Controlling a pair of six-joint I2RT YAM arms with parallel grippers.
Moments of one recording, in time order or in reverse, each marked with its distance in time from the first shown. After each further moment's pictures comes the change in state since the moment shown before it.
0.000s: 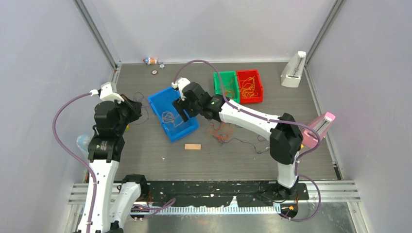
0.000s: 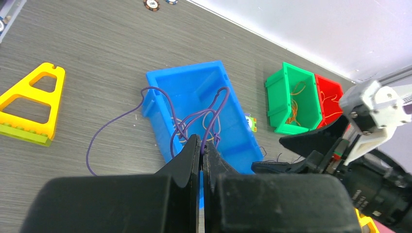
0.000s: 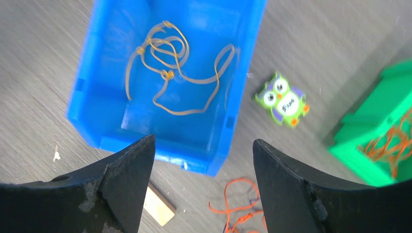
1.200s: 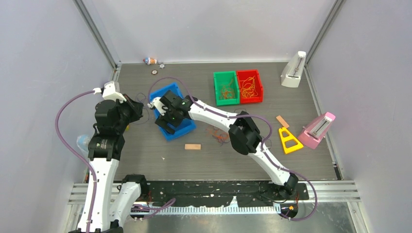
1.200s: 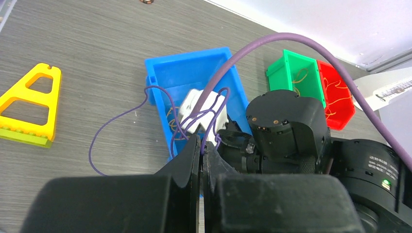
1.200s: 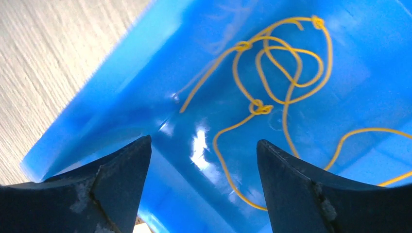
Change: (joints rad) left arm 0.000 0.015 0.008 -0.016 0.041 0.048; right arm 0.037 0.567 0.614 -0.319 -0.294 -0.233
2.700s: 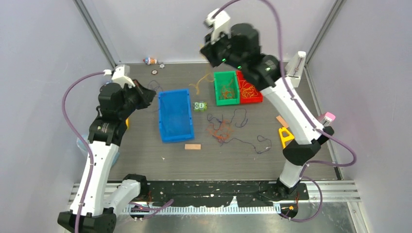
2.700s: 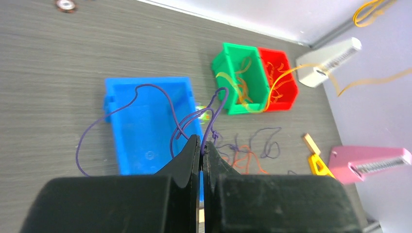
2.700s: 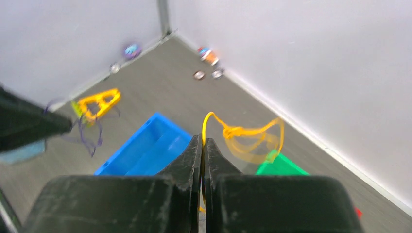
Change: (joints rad) left arm -0.091 0.161 0.184 0.003 0.106 -0.031; right arm -0.212 -0.679 0.040 0.054 0.107 0.017
